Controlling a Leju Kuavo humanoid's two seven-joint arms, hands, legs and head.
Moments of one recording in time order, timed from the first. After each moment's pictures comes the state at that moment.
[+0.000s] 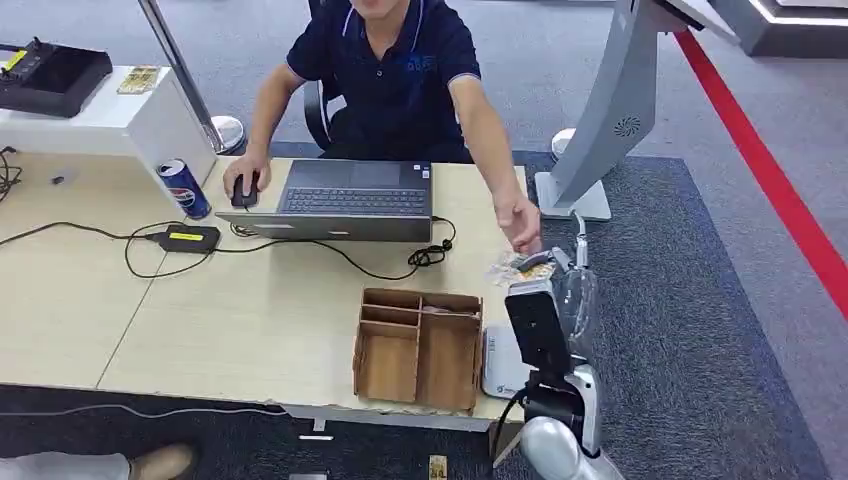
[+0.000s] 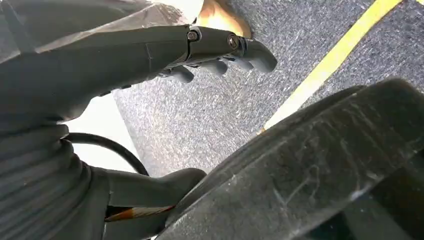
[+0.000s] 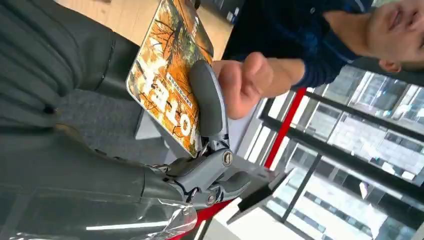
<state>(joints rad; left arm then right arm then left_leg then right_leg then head) -0.14 -0.06 -1.00 -0.17 0.30 0.04 0.16 -0.22 -0.02 0.54 -1.43 0.58 -0.64 0.05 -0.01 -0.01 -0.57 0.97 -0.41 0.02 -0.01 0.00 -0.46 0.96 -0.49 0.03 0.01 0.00</state>
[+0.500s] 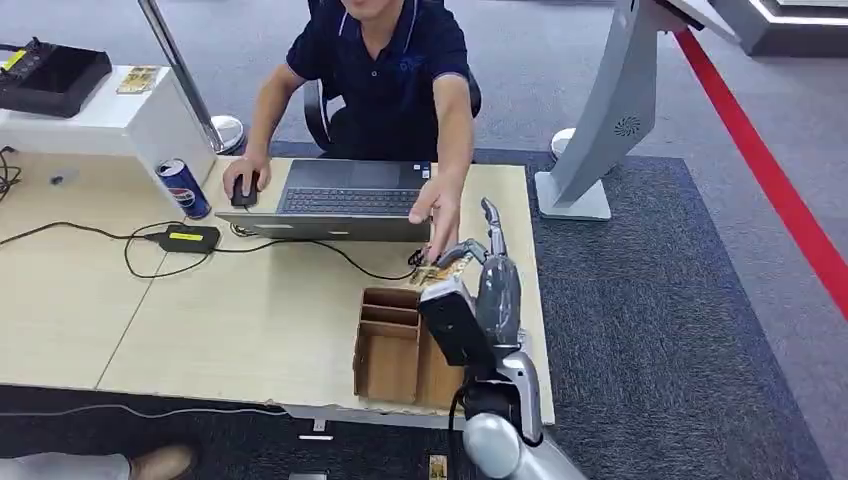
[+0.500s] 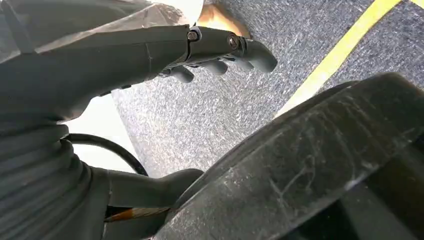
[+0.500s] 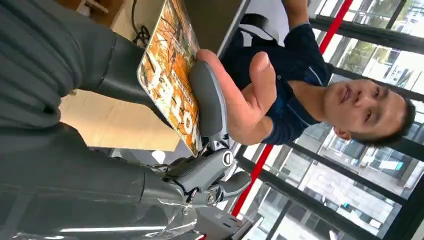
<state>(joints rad) -0.14 -0.06 -1.01 -0.17 0.29 0.04 0.16 -0.32 0.08 0.71 -1.32 0.57 -0.61 0.04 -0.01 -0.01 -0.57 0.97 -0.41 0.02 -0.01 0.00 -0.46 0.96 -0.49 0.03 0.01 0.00</state>
